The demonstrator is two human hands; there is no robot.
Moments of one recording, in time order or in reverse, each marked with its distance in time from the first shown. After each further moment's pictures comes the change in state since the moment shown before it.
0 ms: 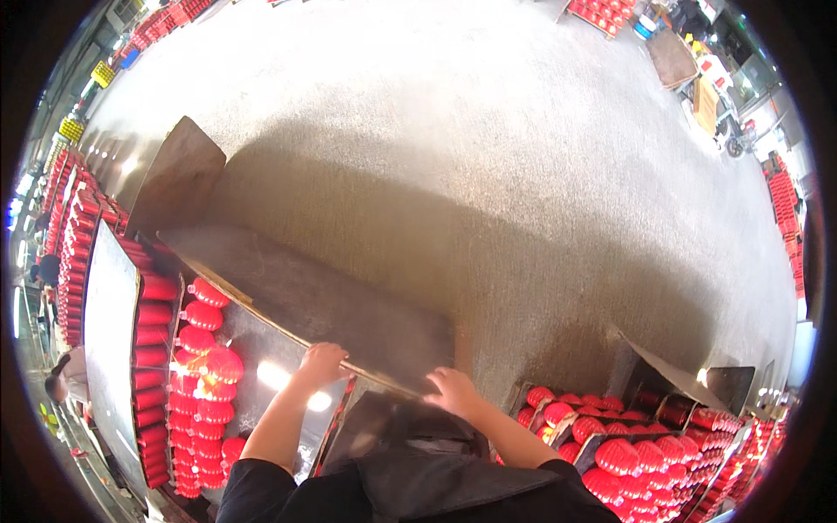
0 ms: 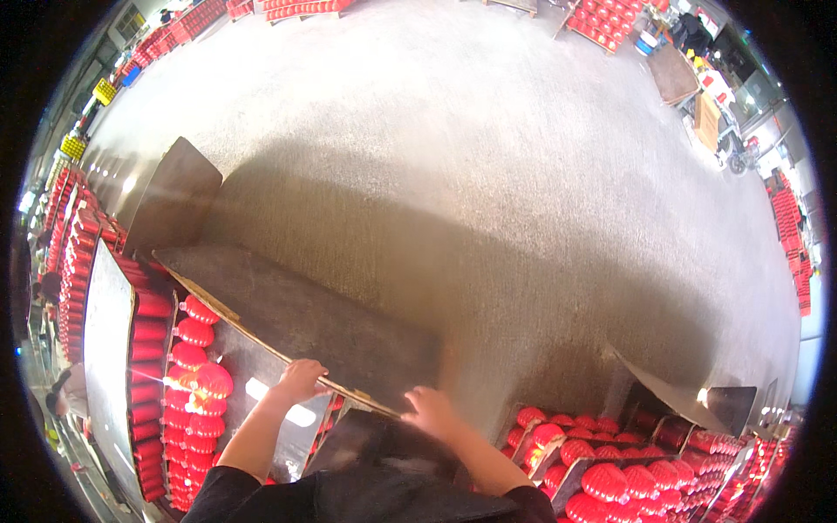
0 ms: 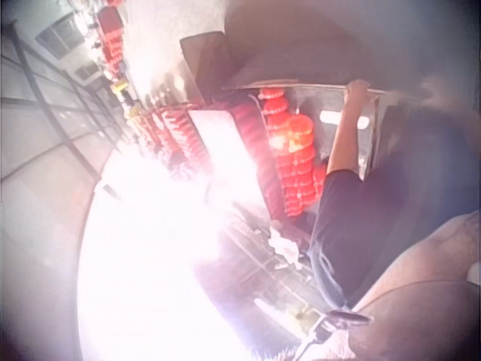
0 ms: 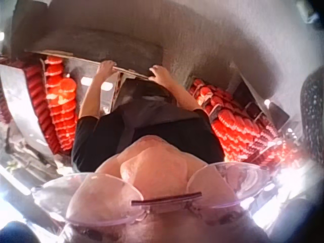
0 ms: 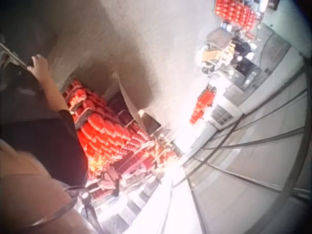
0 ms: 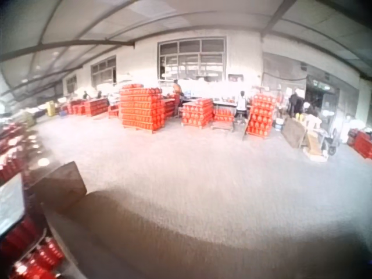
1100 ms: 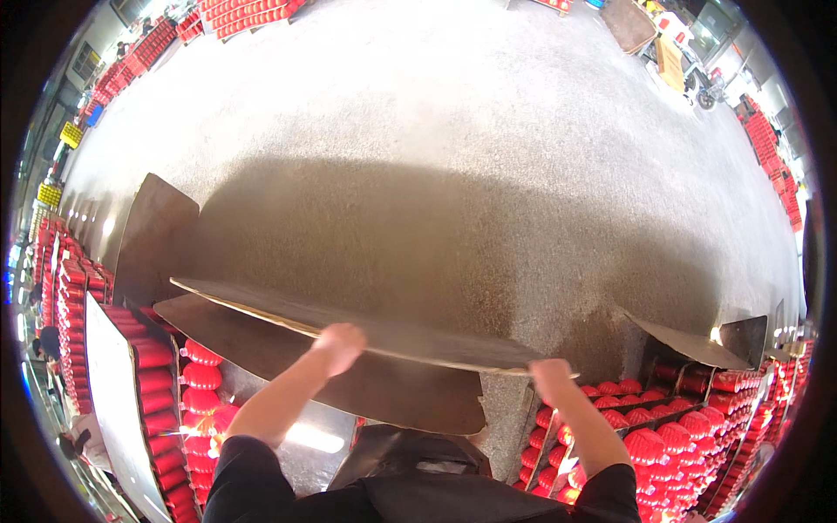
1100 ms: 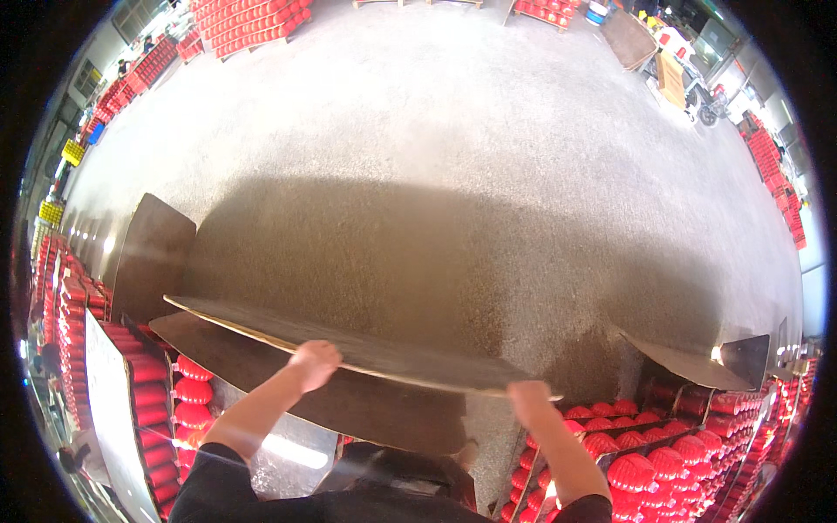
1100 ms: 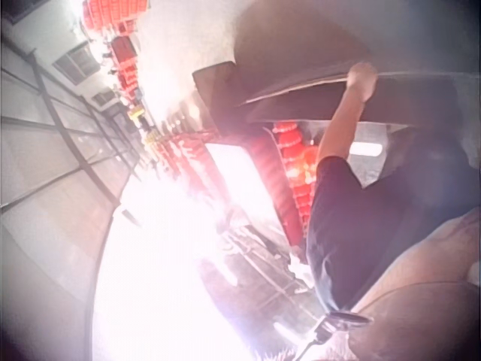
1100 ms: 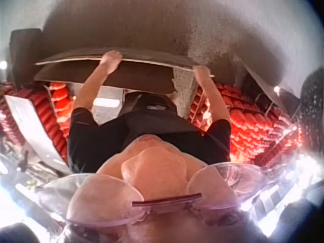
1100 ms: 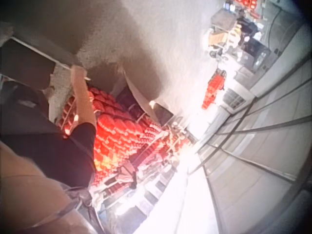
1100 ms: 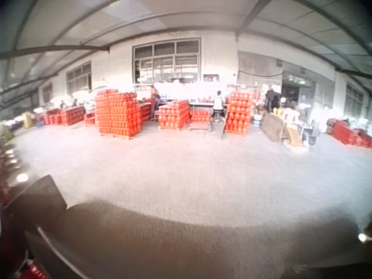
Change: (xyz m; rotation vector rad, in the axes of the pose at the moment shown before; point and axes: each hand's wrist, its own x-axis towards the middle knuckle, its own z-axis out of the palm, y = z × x) left_hand 0.153 -0.003 -0.094 0.650 0.010 0.517; right_hand -0.066 0.124 -0.130 -0.548 -0.048 0.483
